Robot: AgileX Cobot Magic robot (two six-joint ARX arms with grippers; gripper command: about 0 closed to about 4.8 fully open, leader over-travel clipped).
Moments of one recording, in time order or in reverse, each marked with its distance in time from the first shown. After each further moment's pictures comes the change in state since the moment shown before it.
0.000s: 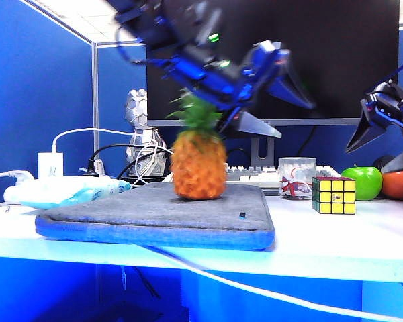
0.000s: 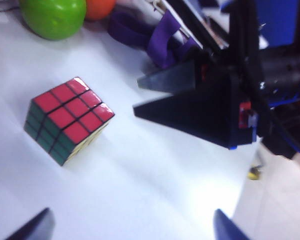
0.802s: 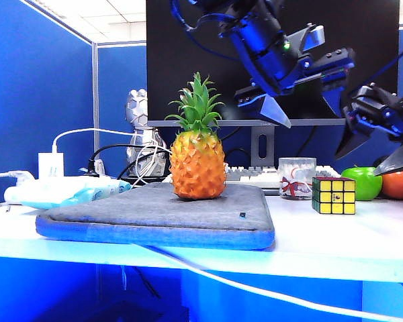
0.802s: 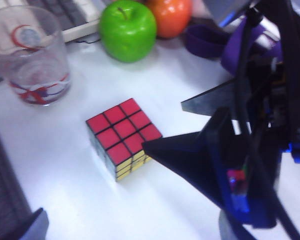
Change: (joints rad) left arm -0.208 0.001 0.087 -0.088 -0.653 0.067; right arm 0.084 0.000 0.000 0.008 0.153 -0.010
